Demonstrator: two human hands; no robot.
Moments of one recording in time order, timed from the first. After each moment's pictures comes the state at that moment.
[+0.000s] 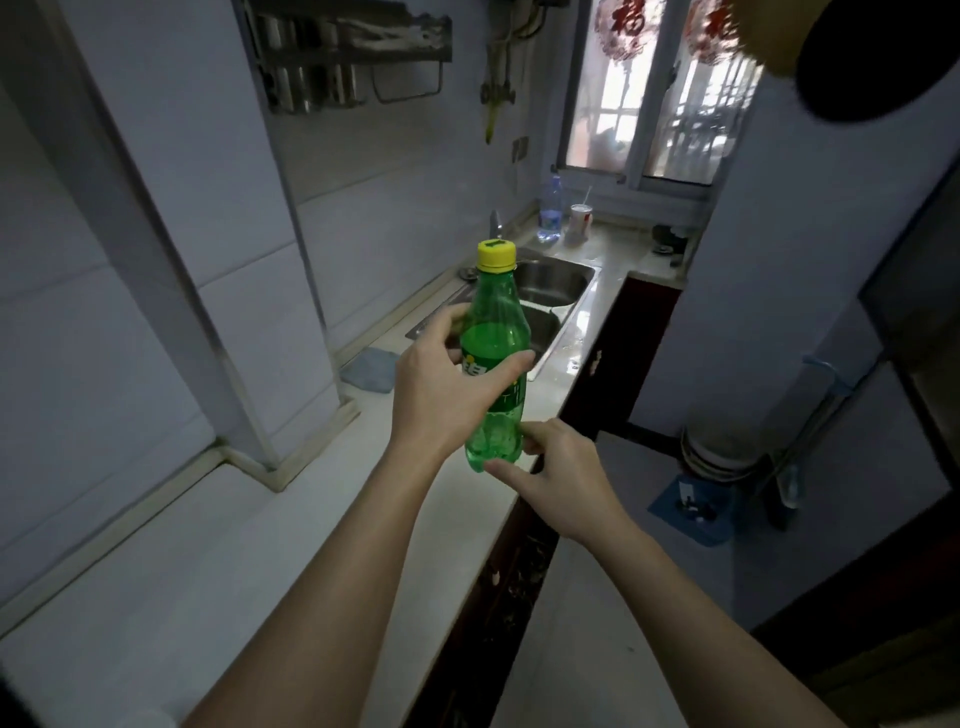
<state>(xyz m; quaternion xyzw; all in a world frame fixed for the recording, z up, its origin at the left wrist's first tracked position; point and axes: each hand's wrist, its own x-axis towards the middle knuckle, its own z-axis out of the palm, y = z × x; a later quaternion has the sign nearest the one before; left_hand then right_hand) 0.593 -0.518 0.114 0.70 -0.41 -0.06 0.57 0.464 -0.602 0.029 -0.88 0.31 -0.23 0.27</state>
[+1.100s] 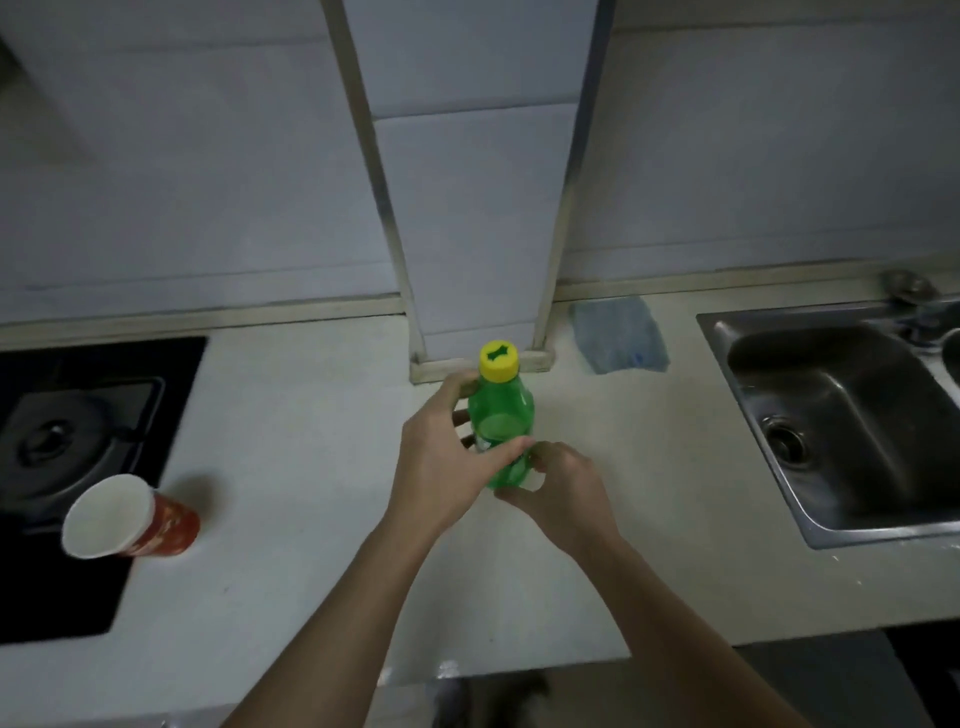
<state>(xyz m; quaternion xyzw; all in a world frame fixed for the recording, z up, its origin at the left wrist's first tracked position) 0.732 -0.599 -0.061 0.83 0.03 0.03 0.56 0.739 -0.753 -0.138 -0.94 -0.01 0.08 0.34</state>
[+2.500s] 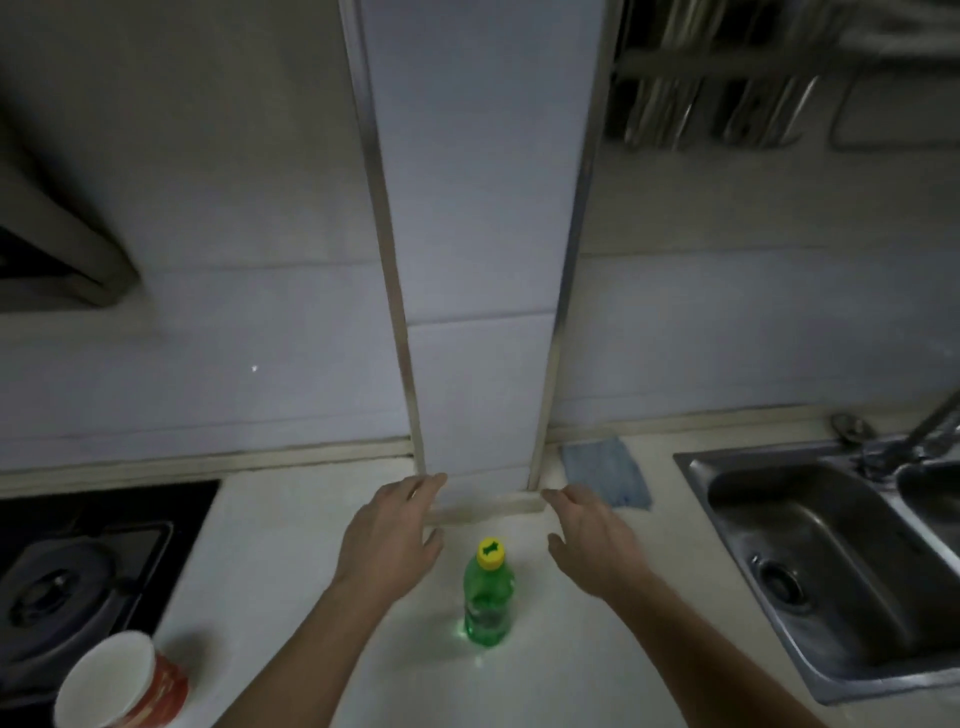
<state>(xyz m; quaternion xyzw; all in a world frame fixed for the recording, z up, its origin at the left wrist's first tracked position) 0.784 -0.527 -0.046 0.99 -0.06 0.04 0.14 0.812 -0.776 -0.064 -0.98 -0.14 0.02 0.12</state>
